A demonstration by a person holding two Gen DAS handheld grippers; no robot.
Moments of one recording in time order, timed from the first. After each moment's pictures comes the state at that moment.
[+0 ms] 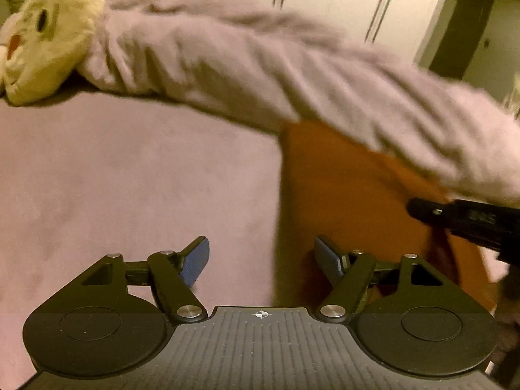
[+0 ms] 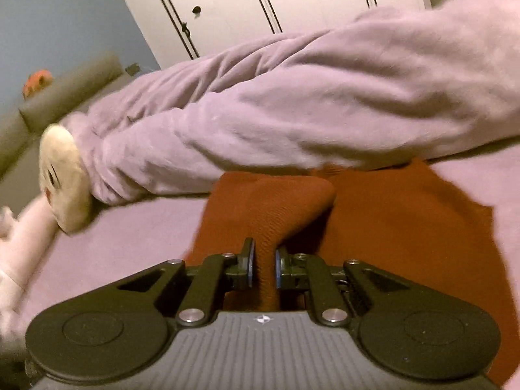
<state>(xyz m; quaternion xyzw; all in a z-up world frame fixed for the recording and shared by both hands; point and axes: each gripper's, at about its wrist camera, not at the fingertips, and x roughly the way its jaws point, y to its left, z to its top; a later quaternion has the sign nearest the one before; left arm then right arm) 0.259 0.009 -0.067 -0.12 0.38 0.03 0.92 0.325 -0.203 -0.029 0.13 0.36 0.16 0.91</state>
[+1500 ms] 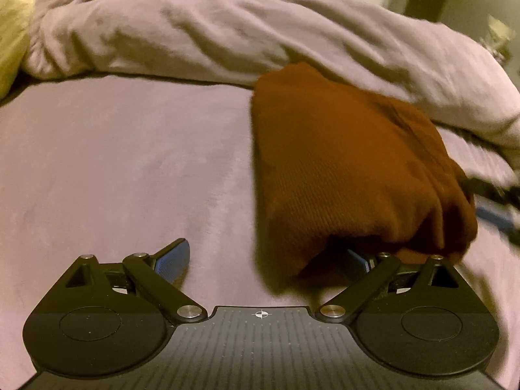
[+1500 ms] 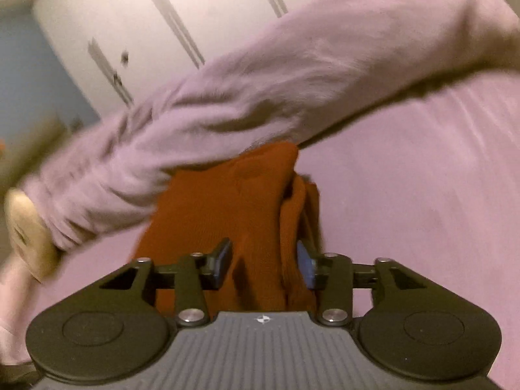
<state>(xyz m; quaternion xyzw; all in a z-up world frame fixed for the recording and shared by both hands) 0.246 -0.085 -0.072 -0.08 0.42 -0.02 0.90 0.247 -0.351 -0.039 0.26 0.34 0.05 0.90</state>
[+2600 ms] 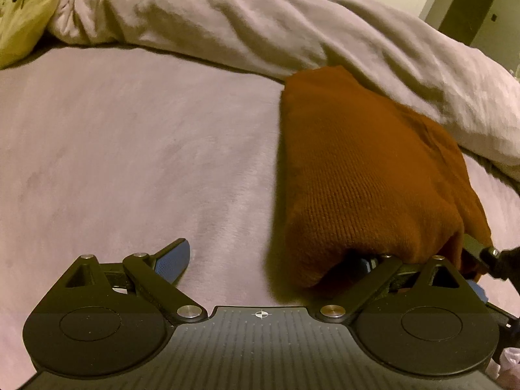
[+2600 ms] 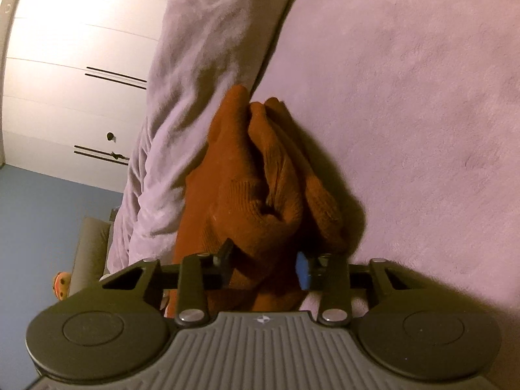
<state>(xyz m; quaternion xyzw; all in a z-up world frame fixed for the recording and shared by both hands) 0.256 -0.071 -0.076 -0.14 0.44 0.03 0.89 0.229 -0.361 -0.108 0.53 0.35 0.05 0.77</state>
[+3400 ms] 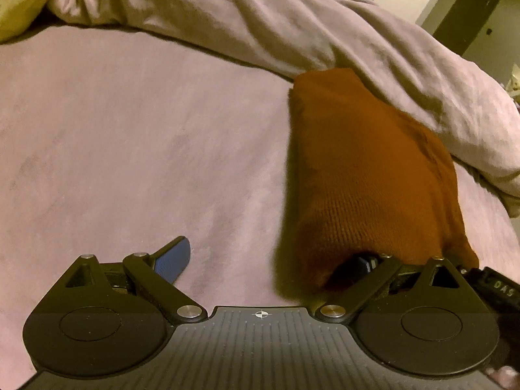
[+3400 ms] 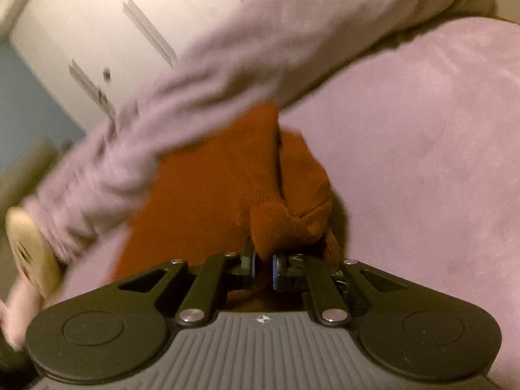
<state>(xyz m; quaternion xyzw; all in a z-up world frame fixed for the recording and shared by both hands) 0.254 -0.041 -0.080 -0.17 0.44 -0.01 0.88 0.238 -0.328 -0.080 0.28 0.35 0.02 0.89</state>
